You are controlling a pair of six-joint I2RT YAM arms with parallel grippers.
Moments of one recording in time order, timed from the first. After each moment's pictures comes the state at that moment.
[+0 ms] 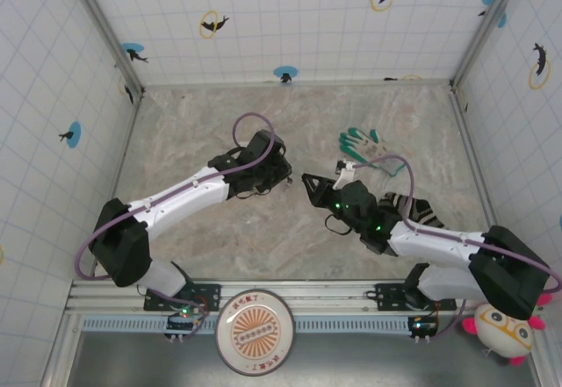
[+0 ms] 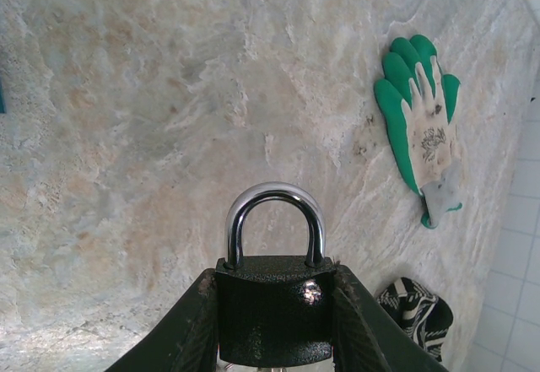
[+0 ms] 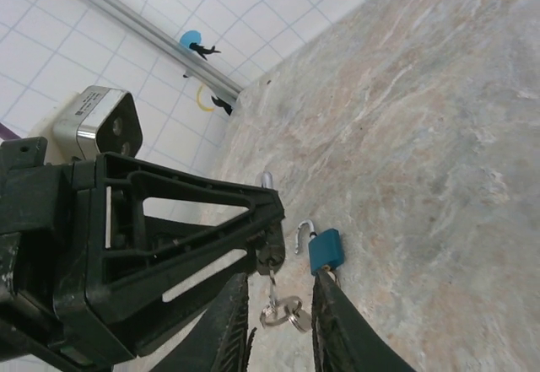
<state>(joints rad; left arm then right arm) -0.80 1.50 1.12 -0.48 -0.03 -1.20 0.93 1.20 0.43 0.54 0.20 0.93</state>
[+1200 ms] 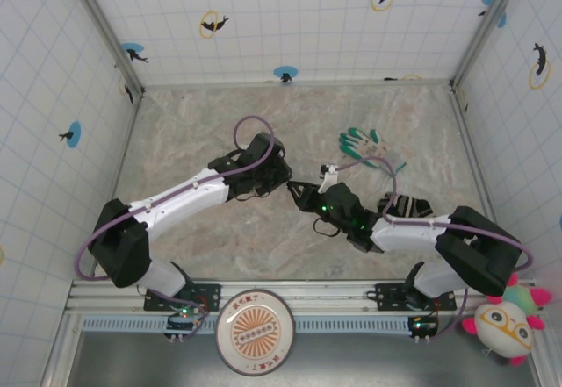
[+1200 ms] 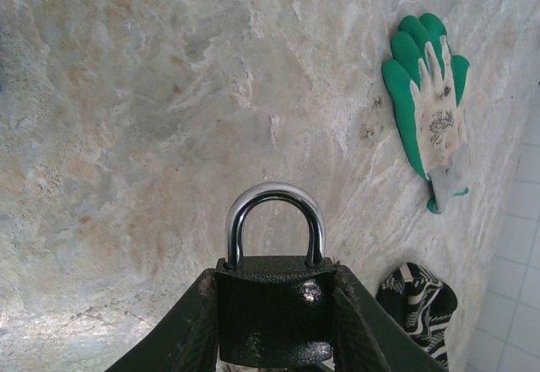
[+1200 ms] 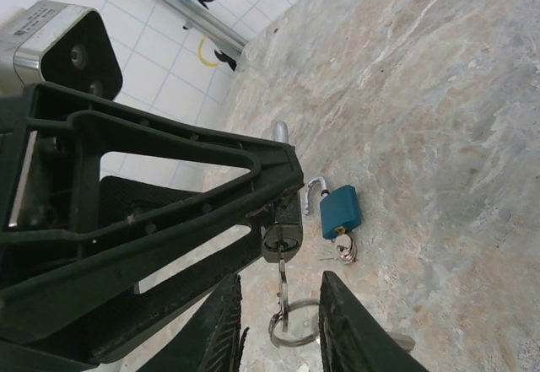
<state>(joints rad) -0.80 1.49 1.09 -0.47 0.00 -1.20 0.97 1.41 0.47 0.68 0.15 0.96</state>
